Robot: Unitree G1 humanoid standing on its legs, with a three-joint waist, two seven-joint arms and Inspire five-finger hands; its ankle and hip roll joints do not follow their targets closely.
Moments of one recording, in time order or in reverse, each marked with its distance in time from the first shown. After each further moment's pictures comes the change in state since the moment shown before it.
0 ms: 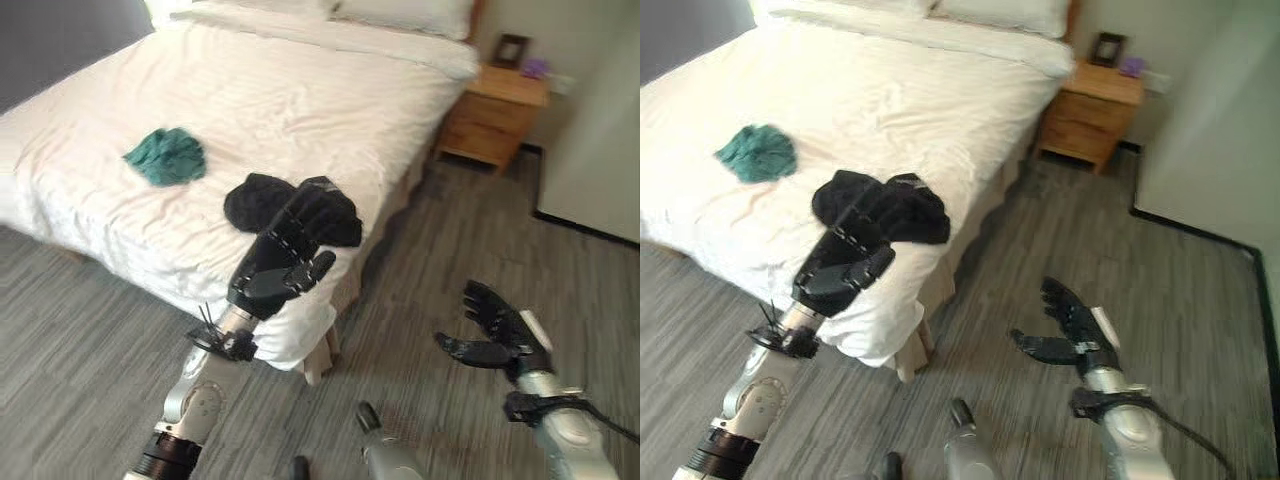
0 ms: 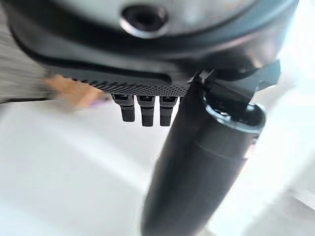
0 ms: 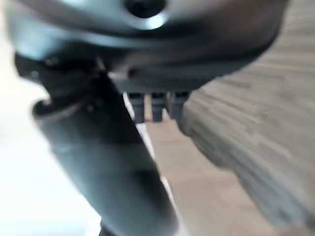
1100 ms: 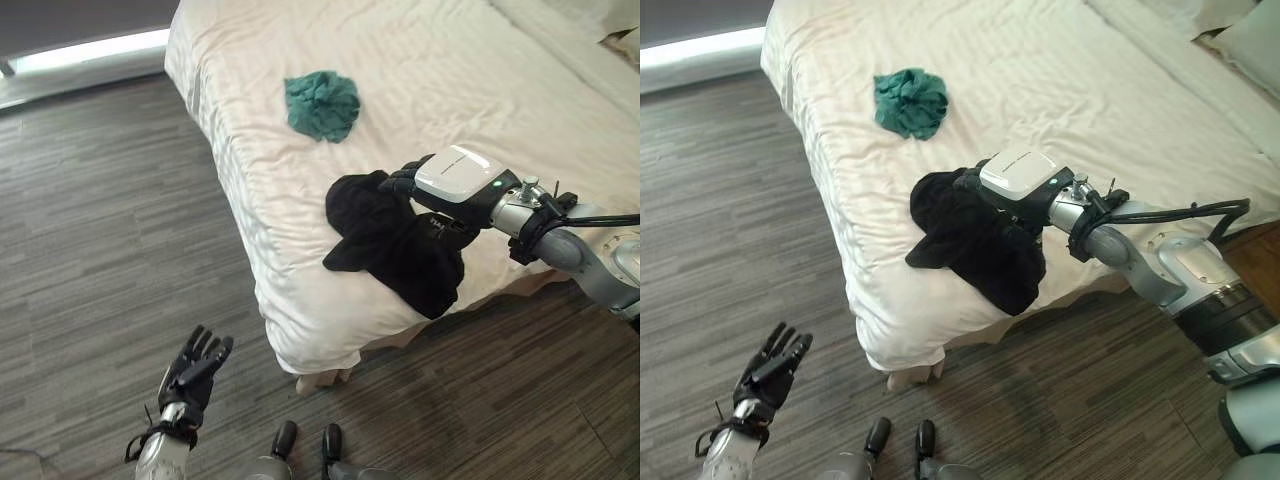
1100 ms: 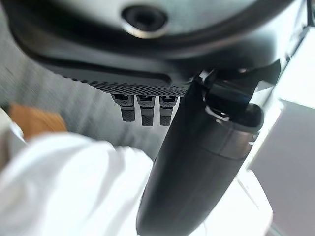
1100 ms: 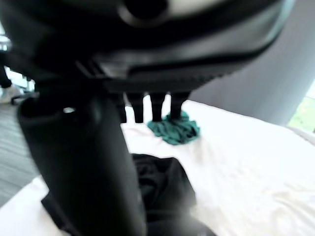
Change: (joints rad) left arm 0.267 -0.118 0.227 0.625 0.071 0.019 0.267; right arm -1.048 -0.562 0.814 -0.036 -0.992 -0.016 0.021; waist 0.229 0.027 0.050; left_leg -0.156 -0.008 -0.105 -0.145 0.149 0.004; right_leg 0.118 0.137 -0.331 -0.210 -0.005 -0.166
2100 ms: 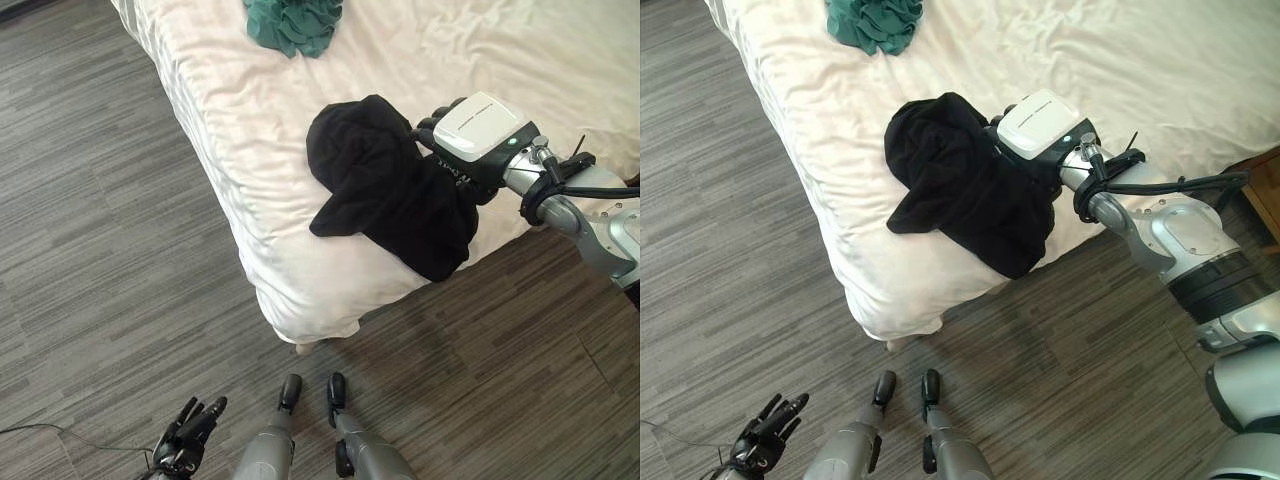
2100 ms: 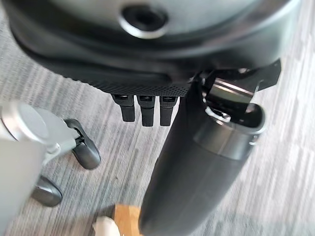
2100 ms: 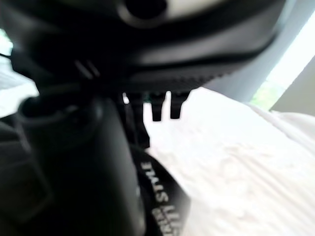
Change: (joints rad) left arm -0.143 -0.020 0.107 0.437 0.156 0.019 -0.019; right arm -0.191 0.009 0.107 0.127 -0.127 0.070 -0.045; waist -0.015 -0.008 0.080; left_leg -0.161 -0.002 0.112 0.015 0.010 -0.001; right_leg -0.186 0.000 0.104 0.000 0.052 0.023
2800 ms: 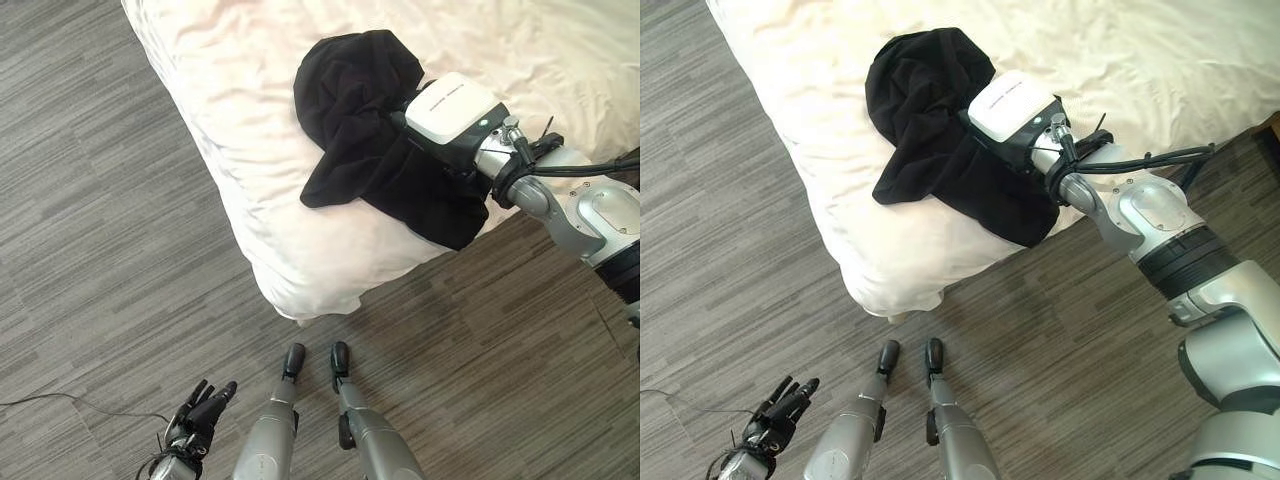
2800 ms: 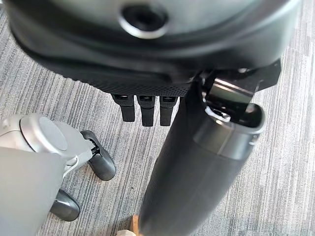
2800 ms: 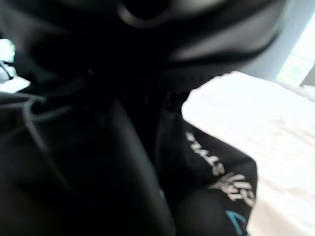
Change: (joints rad) left arm -0.040 -0.024 -0.034 0.009 -0.001 -0.028 0.021; right arm -0.132 0.090 0.069 0.052 0.030 0.015 -0.021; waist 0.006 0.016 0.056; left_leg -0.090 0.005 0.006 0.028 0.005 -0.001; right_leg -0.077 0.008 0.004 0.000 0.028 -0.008
